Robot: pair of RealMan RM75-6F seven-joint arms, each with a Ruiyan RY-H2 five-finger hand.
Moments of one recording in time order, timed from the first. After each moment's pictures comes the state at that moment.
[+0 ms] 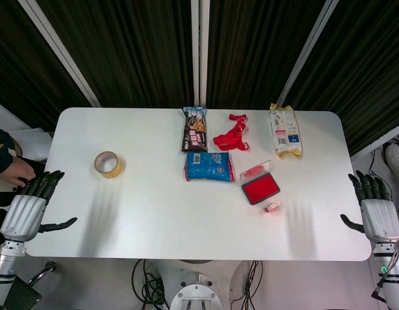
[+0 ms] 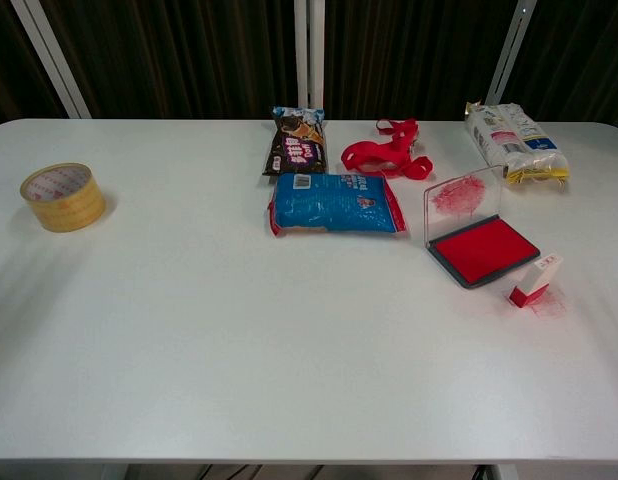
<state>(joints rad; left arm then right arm) -0.14 -1.12 -0.01 -1.58 1.61 1.50 0.02 0.12 -1.18 0.07 -1.50 -1.45 1.41 -0.03</state>
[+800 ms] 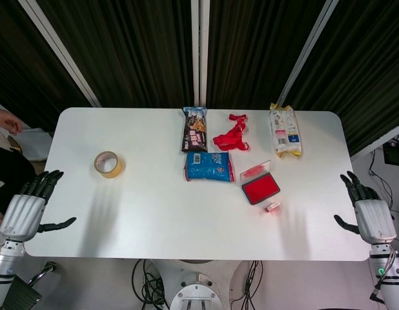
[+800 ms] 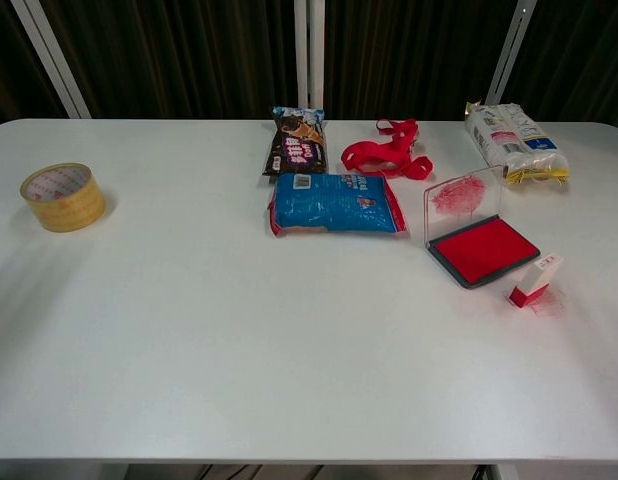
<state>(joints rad) -0.14 -1.11 -0.01 -1.60 1.60 1.48 0.03 0.12 -1.18 0.06 -1.49 -1.53 1.45 0.03</state>
